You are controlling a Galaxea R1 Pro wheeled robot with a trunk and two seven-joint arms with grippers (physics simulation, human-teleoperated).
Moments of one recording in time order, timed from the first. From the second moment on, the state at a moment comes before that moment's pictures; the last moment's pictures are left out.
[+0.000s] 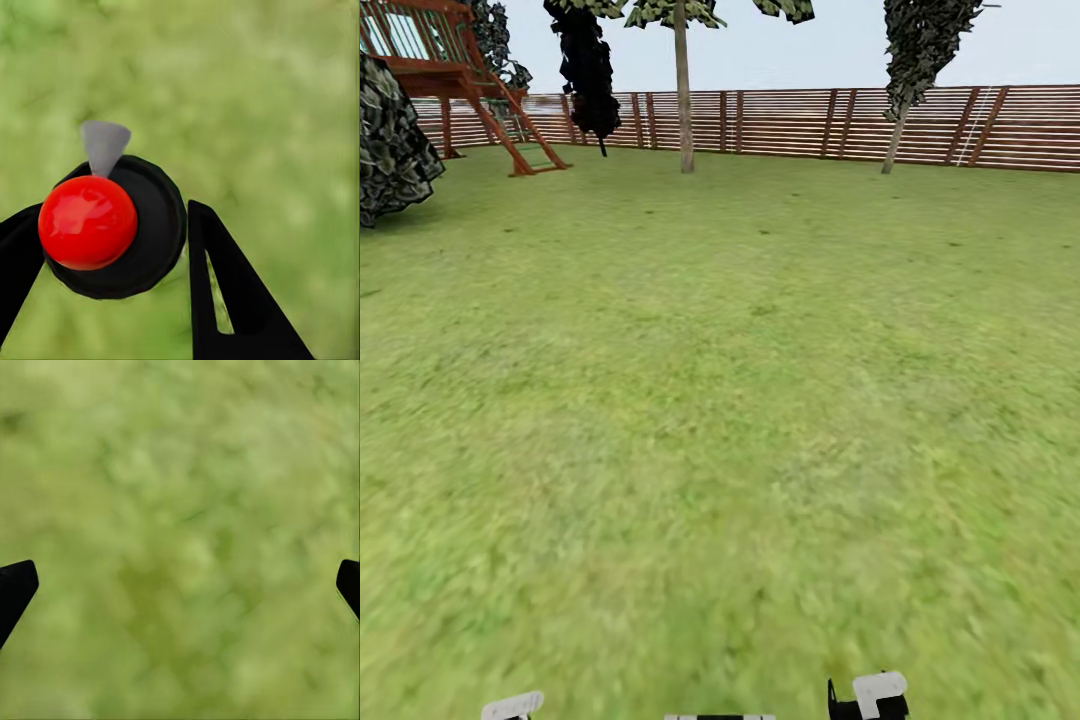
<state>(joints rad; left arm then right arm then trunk) -0.36 0.17 -0.23 -0.07 0.45 -0.43 -0.05 -0.40 0.02 0.11 -0.03 0.21 -0.59 -0.35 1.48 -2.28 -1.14</state>
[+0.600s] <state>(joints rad) -0.36 0.17 -0.23 -0.07 0.45 -0.43 -0.05 -0.40 0.02 0.11 -0.03 0.21 -0.59 -0.35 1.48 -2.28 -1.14</state>
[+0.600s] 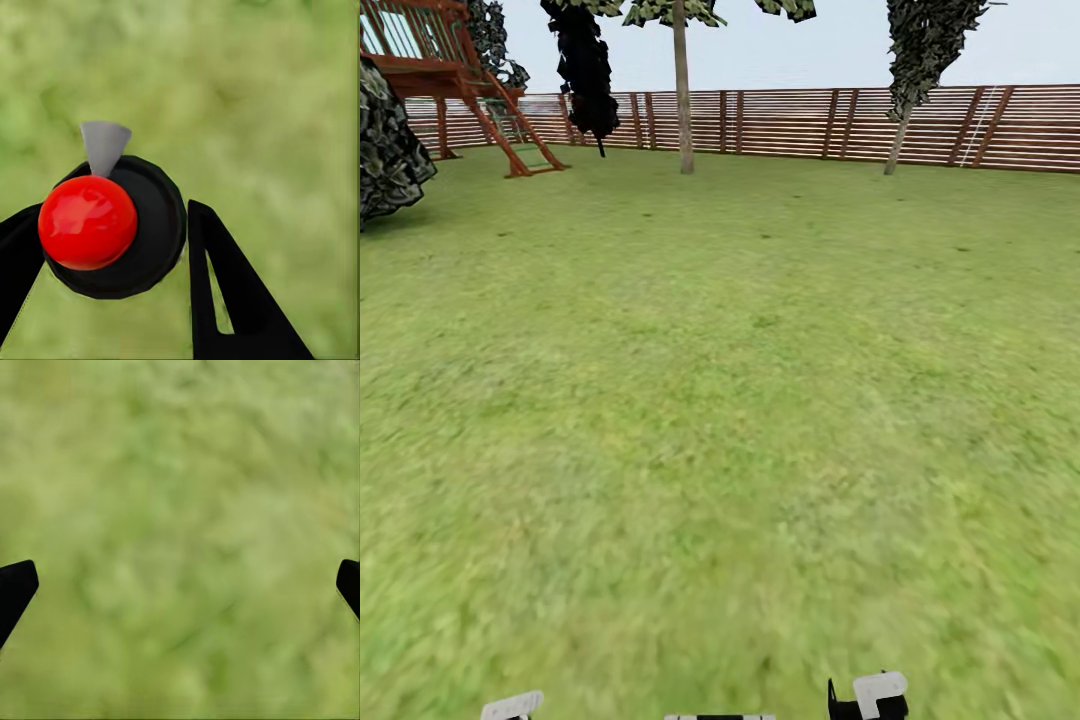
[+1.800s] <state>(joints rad) -0.36 0.17 -0.23 -0.07 0.45 -0.43 -0.05 -0.40 0.02 0.11 -0.03 0.21 -0.59 -0.35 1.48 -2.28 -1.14</state>
